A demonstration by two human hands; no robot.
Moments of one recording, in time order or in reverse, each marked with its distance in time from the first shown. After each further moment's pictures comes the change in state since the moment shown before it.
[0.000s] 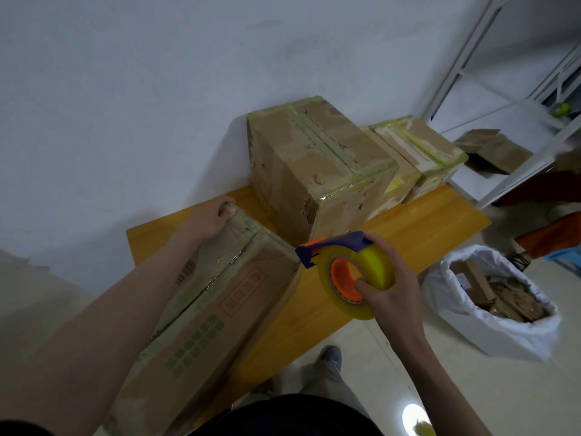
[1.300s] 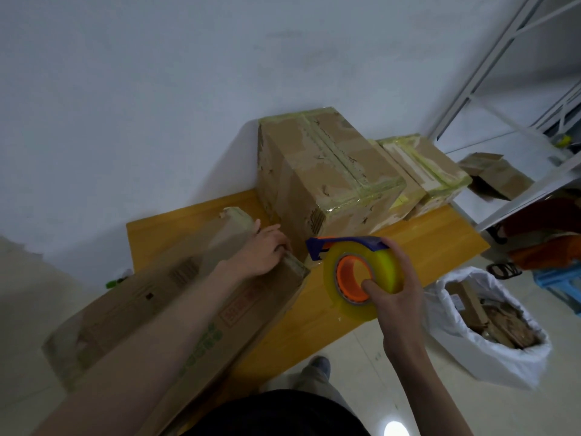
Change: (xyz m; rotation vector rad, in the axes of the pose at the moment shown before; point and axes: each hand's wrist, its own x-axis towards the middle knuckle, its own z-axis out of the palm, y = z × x) left_hand -0.039 0.076 0.064 0.097 -0.126 0.319; right_hand 0.016 -0.011 0.006 0.182 0.105 0.082
